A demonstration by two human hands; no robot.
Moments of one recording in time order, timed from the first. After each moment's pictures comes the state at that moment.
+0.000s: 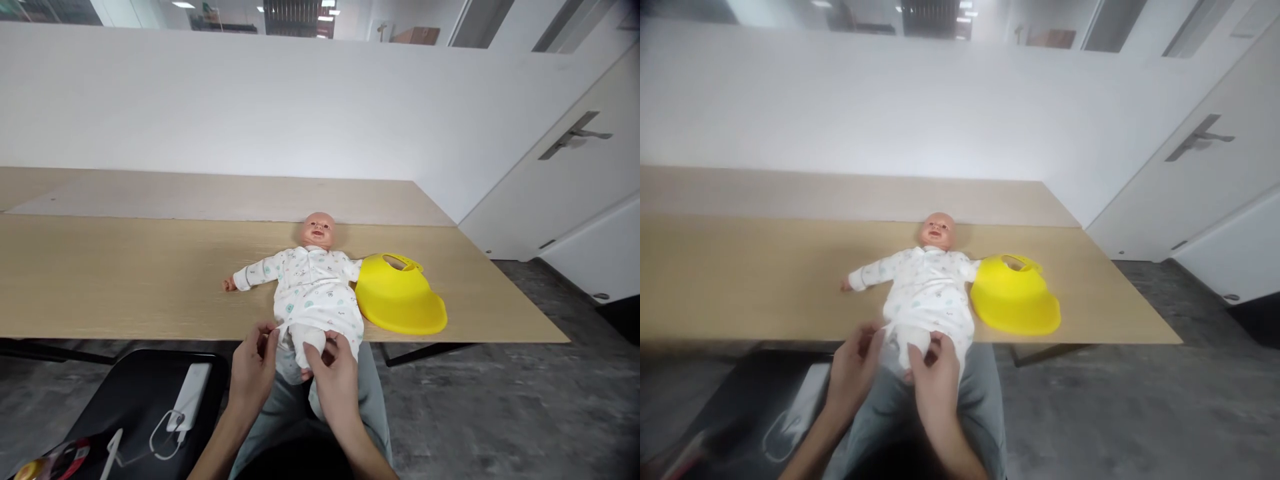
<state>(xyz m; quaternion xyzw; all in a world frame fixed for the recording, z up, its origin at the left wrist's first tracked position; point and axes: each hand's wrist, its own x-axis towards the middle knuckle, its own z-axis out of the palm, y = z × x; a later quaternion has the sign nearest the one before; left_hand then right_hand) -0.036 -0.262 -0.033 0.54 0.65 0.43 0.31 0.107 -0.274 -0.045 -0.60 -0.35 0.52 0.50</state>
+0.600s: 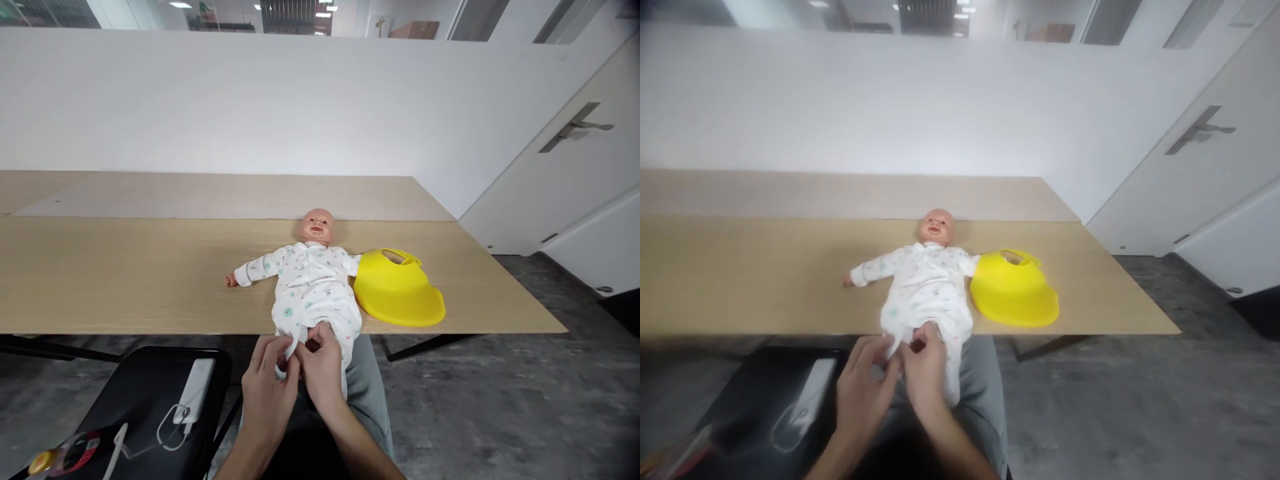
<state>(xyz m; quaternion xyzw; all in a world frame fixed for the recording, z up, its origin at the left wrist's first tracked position) -0.007 -0.293 -0.024 0.67 0.58 0.46 0.02 0.085 -0.266 -0.056 -0.58 -0.38 0.50 0.51</state>
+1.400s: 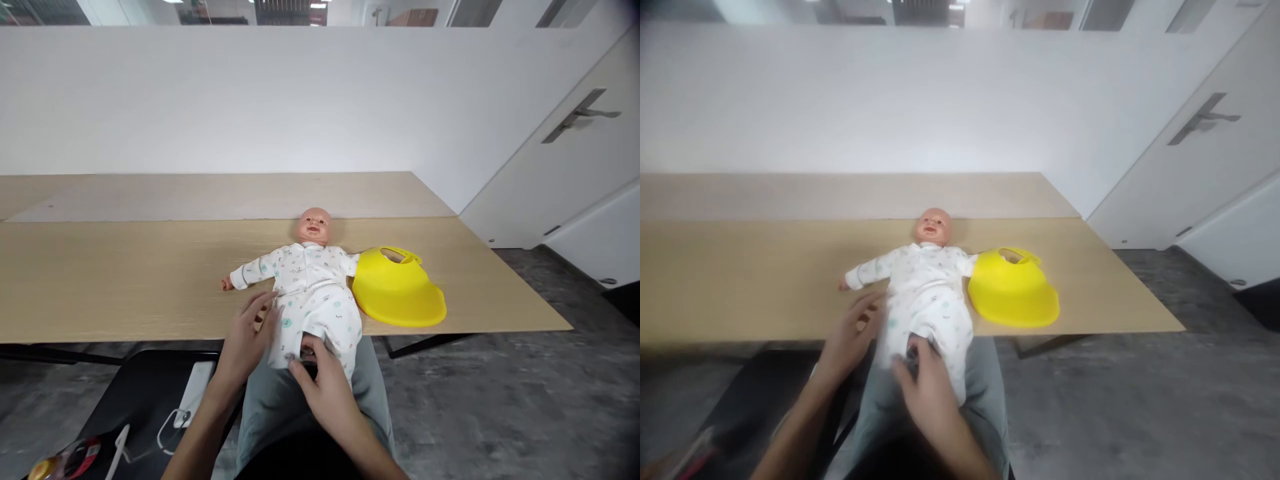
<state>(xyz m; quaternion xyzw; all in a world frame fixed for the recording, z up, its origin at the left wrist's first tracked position) -0.053 -0.223 -0.016 0.66 0.60 0.38 0.25 0.119 -0.286 -0.049 -0.57 -0.60 0.46 0.33</state>
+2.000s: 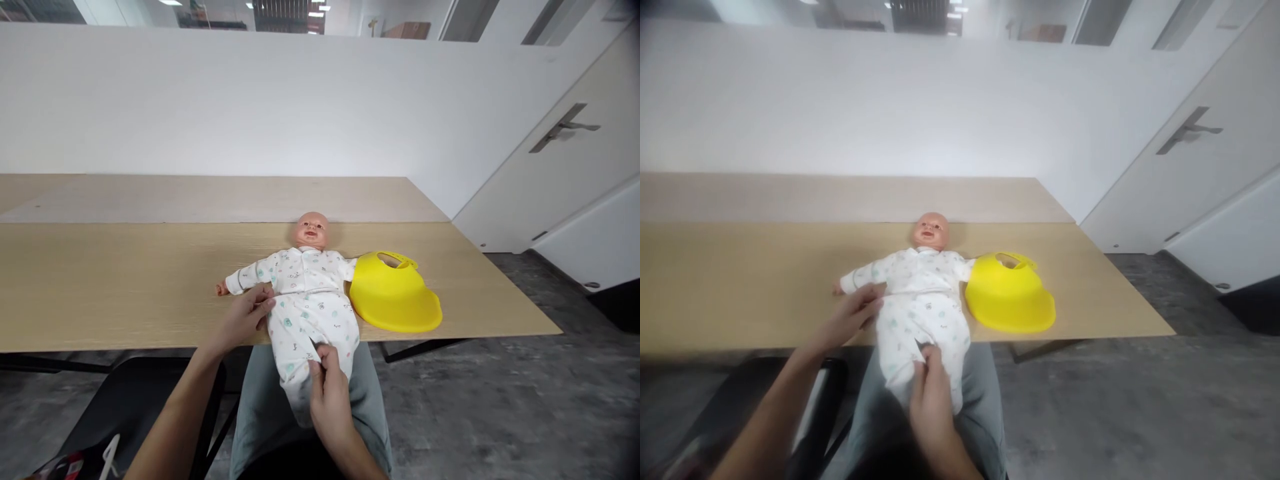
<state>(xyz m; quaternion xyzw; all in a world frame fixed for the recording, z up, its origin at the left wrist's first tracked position) -0.069 -0.175 -0.003 0.66 0.49 0.33 0.47 0.116 -0.297 -0.069 -0.62 -0.57 0.34 0.42</state>
